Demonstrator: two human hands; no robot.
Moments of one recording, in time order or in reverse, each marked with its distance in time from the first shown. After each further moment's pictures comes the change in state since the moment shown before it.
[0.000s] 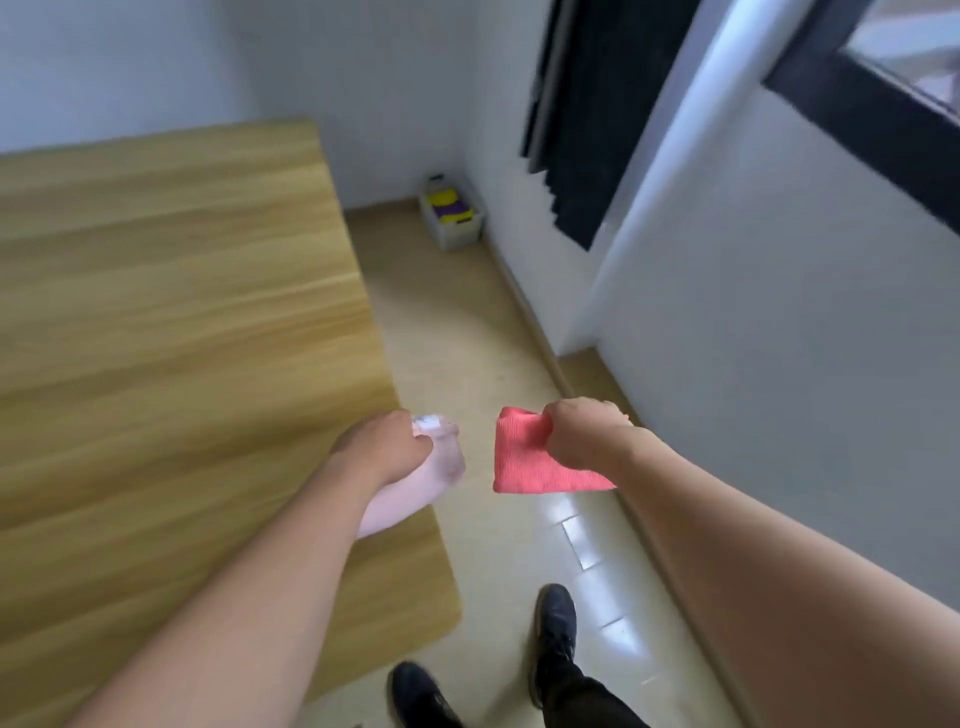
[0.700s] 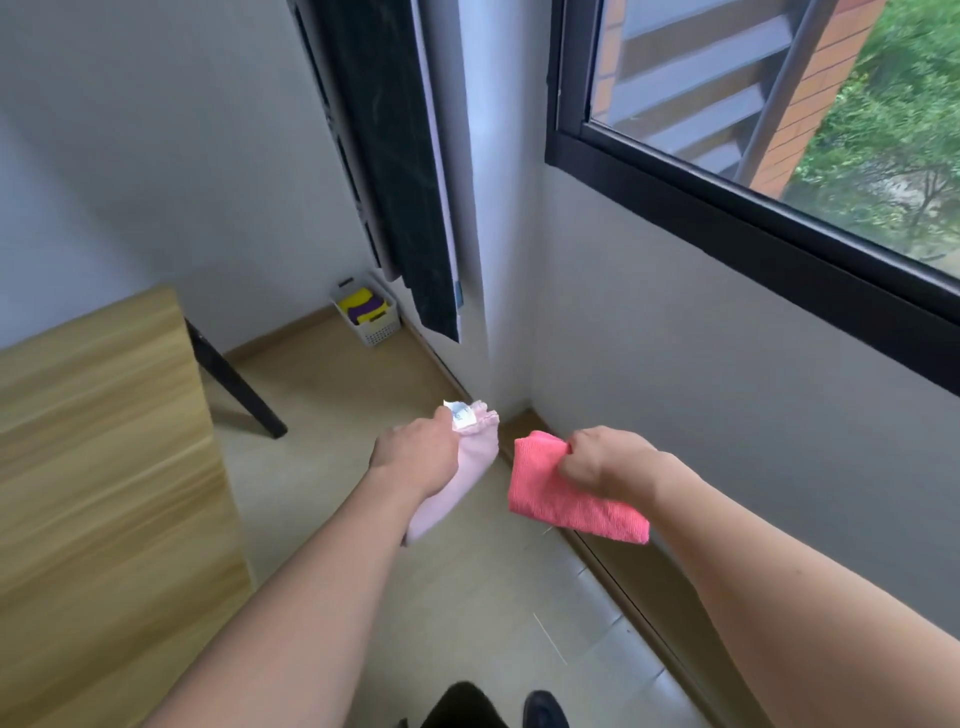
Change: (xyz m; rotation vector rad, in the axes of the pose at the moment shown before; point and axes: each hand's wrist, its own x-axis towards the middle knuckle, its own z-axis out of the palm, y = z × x) left_hand 0.096 0.345 -0.003 0.507 0.231 0.269; right_hand 0.000 0.302 -0.042 0.282 0.026 0.191
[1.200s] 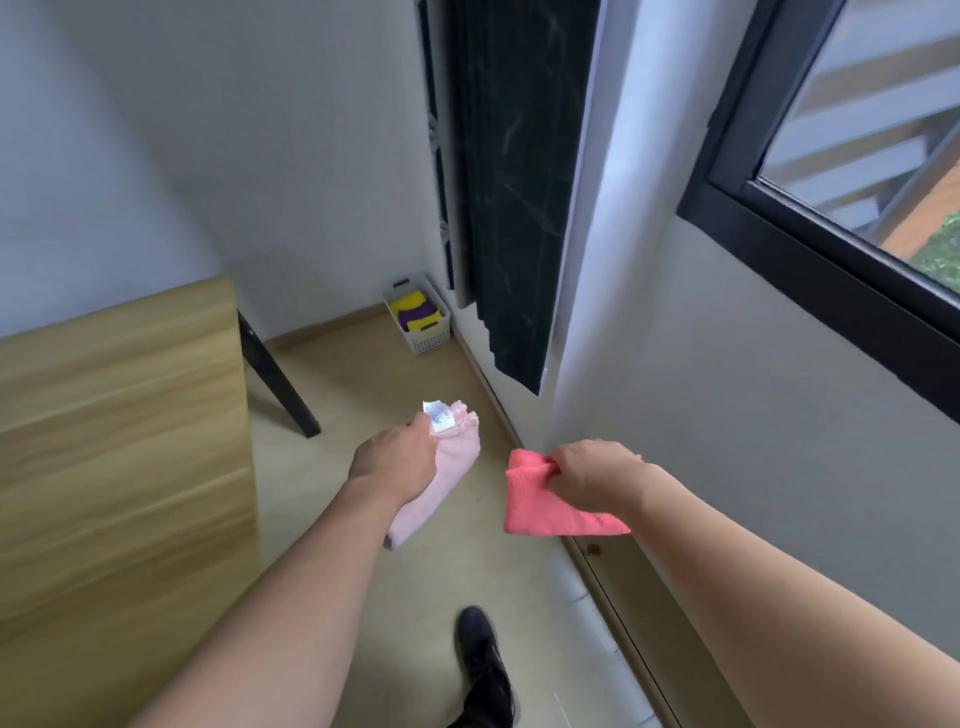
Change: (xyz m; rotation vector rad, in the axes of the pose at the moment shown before) left_hand 0.123 -0.140 -0.003 -0.169 0.012 -0.206; right_hand 0.162 -0.094 -0.061 -0.188 -0.034 -0.261
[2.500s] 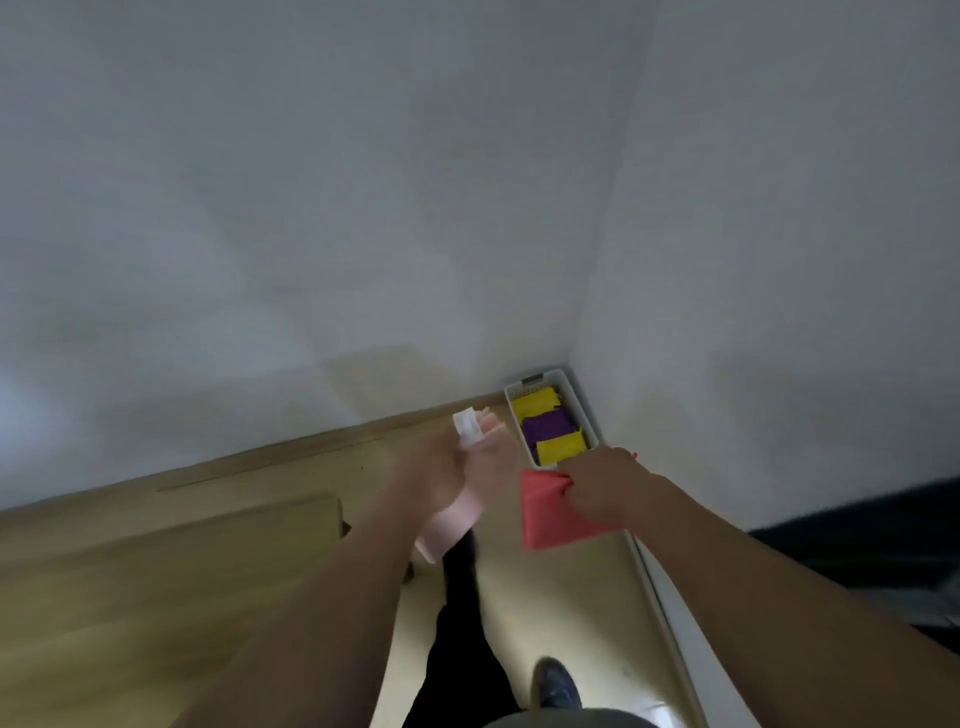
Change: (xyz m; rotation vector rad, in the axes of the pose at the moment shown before) left_hand 0.612 -0.351 -0.164 -0.378 -0.073 -0.225; right_hand 0.688 -0.191 -0.312 -0.079 -0.054 -0.240
